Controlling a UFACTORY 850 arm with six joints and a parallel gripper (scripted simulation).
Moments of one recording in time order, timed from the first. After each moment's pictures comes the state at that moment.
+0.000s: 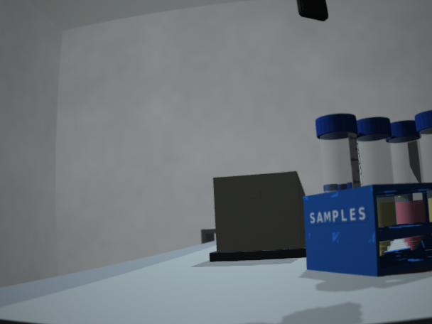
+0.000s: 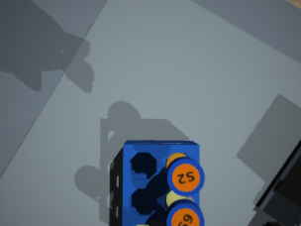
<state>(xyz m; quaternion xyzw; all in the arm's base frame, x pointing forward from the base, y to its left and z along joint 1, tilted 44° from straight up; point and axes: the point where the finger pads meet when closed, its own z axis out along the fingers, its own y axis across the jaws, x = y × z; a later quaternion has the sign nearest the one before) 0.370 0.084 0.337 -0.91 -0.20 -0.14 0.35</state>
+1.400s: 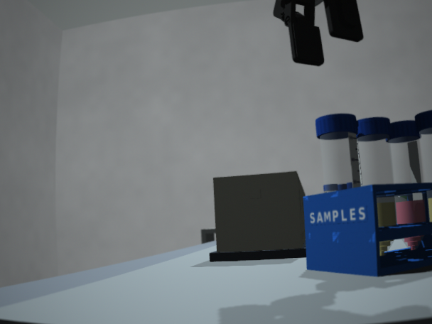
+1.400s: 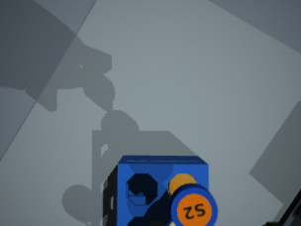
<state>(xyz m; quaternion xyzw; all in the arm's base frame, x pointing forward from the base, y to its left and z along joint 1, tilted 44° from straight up) 0.388 0.122 0.305 -0.91 -0.20 -0.14 0.35</state>
